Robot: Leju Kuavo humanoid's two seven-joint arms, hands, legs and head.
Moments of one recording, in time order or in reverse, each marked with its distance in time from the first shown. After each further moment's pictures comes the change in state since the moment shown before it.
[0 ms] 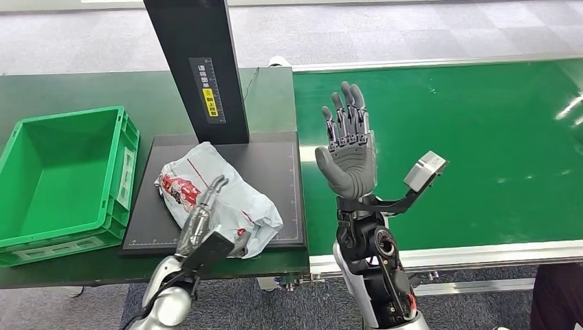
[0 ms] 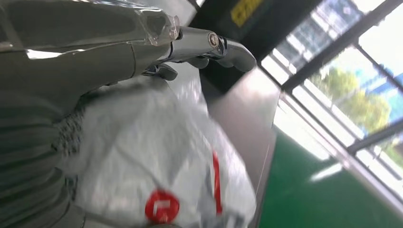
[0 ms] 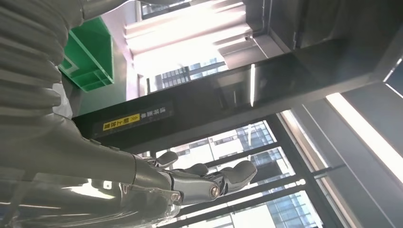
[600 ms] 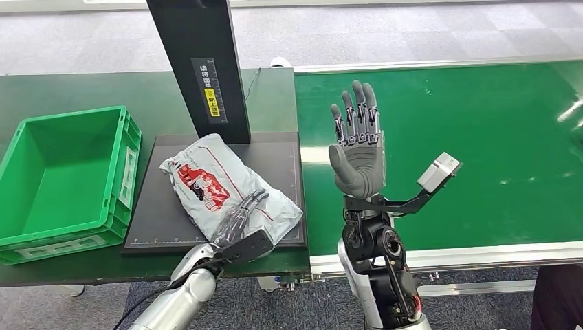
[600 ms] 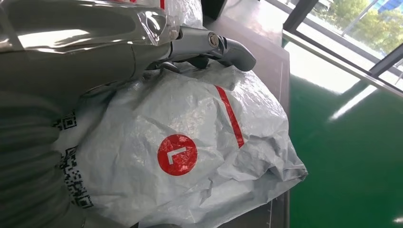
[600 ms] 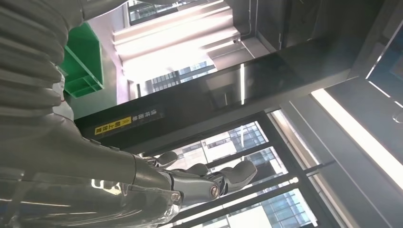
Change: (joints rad) left arm -0.244 -0.012 -0.155 0.461 0.019 -0.044 -0.018; right arm 0.010 0.002 -0.030 -0.026 -0.046 0.024 0.007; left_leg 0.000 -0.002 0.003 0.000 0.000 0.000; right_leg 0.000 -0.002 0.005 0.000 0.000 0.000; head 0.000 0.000
